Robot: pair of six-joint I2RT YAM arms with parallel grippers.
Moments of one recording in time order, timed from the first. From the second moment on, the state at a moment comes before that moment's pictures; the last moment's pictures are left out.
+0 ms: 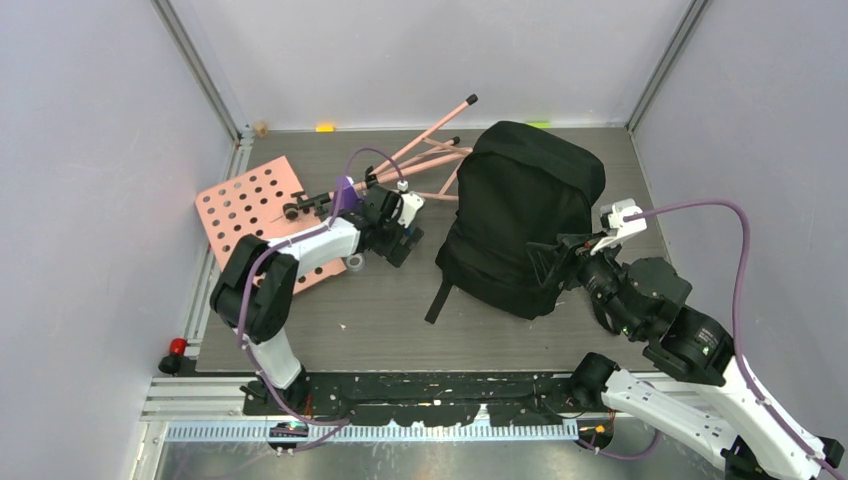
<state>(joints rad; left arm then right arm) -0.56 1.71 1.07 -0.30 -0.04 0.16 0.83 0.53 0.96 -0.59 0.38 0.29</state>
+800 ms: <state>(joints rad) -0.55 1.81 1.15 -0.39 -0.03 0.25 0.83 0.44 0.96 -0.62 0.41 0.29</state>
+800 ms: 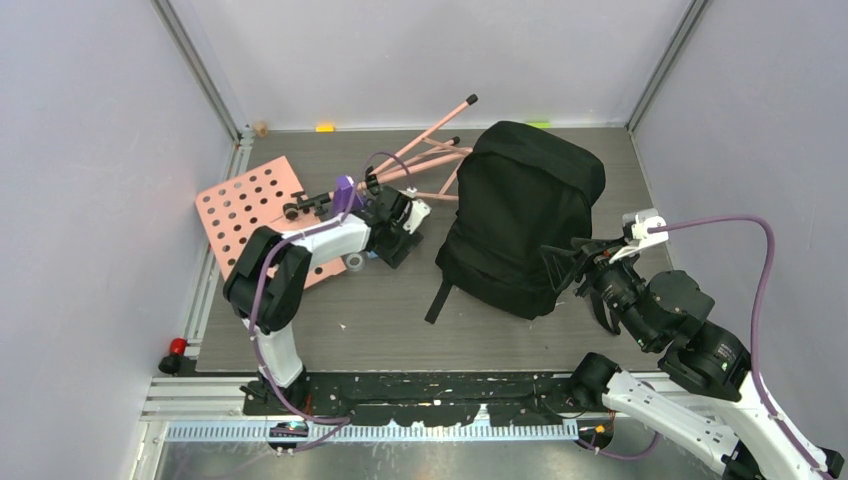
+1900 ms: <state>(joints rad) -0.79 1.71 1.03 -0.49 -0.21 -0.27 0.83 0.46 0.94 -0.62 0.41 0.29</state>
